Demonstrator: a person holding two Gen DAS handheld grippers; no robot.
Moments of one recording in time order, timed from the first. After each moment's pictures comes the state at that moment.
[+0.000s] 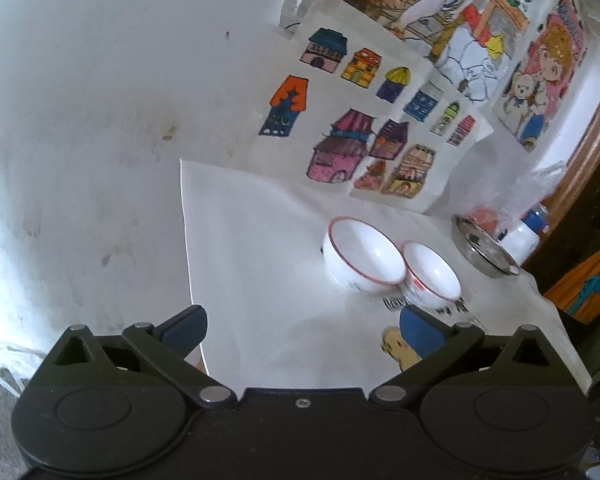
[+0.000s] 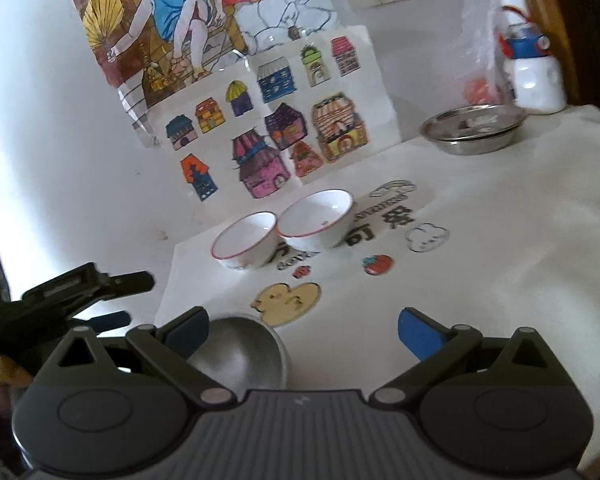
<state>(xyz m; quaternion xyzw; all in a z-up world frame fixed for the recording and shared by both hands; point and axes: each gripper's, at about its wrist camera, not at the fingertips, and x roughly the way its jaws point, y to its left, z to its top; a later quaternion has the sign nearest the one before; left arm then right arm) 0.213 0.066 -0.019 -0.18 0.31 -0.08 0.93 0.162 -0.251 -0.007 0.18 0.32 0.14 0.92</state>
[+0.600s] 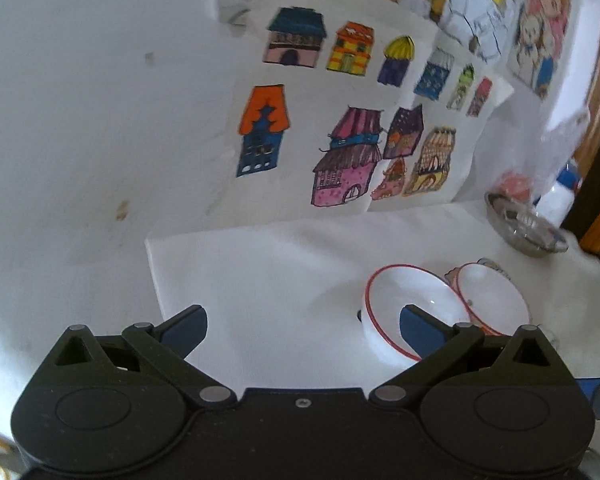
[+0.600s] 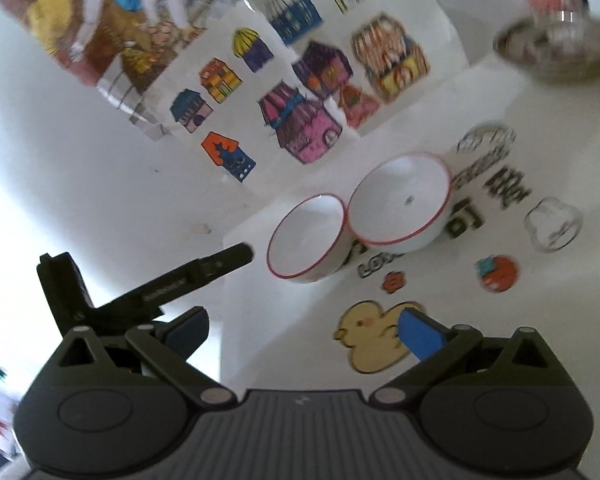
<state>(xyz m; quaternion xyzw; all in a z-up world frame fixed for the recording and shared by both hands) 0.323 0.058 -0.017 -0.05 0.33 -0.10 0.94 0.266 -0.207 -0.012 0.28 0.42 0.21 0.84</state>
